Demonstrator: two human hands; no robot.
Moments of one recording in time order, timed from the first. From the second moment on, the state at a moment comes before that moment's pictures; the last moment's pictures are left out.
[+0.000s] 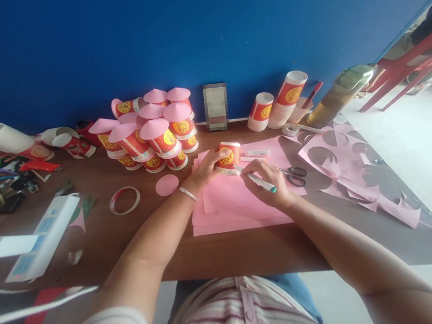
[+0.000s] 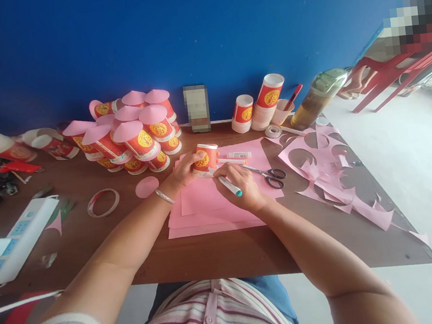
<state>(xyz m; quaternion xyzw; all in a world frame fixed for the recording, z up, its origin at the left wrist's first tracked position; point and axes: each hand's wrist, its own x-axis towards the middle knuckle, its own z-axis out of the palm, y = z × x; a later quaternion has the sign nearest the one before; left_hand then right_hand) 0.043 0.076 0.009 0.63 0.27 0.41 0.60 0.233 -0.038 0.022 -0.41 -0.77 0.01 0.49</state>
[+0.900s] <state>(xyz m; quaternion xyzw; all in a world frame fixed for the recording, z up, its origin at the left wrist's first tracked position) 0.051 0.069 0.020 0.51 0.28 0.38 0.71 0.227 -0.042 0.029 -0.40 -0.77 -0.01 0.49</state>
